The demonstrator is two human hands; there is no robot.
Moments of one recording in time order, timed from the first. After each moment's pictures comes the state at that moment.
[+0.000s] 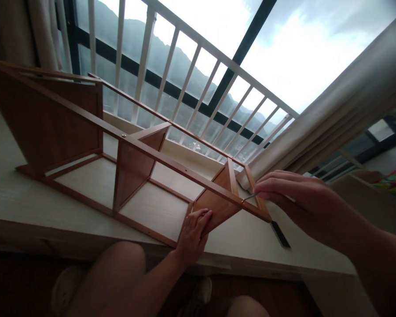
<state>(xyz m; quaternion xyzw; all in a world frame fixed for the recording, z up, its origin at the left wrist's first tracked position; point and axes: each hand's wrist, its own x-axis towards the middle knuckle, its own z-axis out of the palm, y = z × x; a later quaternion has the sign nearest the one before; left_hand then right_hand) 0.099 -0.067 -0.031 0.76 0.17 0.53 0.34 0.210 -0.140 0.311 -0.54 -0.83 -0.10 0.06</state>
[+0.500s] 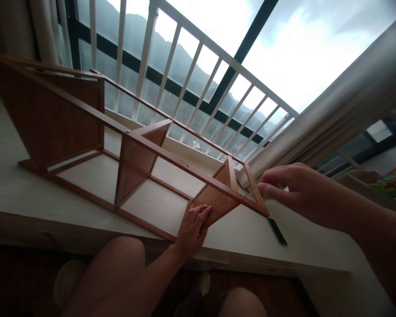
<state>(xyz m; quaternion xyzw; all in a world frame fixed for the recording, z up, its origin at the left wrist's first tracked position) 0.098 -0.066 -0.029 0.76 0.17 0.53 0.34 0.209 -0.124 0.325 -0.62 -0.78 -0.08 -0.04</state>
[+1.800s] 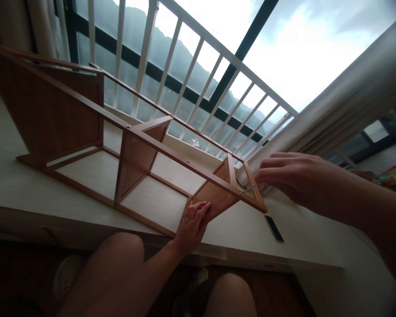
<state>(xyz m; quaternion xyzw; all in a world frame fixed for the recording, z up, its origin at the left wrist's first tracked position) 0.099 -0.066 -0.029 0.76 0.17 0.53 0.33 0.198 -0.122 0.350 -0.50 -0.83 -0.14 -0.19</state>
